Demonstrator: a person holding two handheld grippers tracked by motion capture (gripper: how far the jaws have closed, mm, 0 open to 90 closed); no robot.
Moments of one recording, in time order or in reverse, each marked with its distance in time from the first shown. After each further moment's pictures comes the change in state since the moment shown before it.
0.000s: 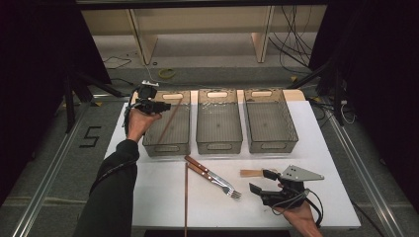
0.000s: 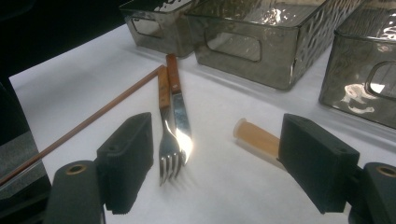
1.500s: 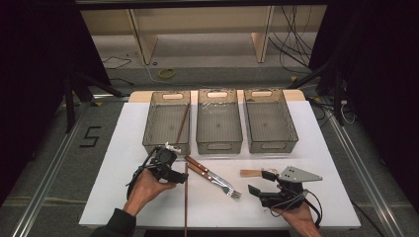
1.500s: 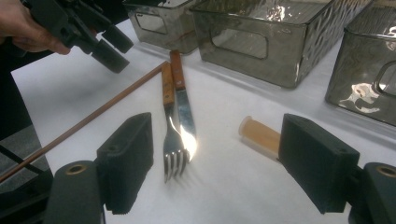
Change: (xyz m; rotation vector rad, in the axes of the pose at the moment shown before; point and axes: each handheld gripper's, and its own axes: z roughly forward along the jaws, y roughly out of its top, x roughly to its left) left arm -0.121 -0.146 -0.044 0.337 -0.073 0.159; right arm 0.004 0.000 0.001 0.013 0.003 -0.012
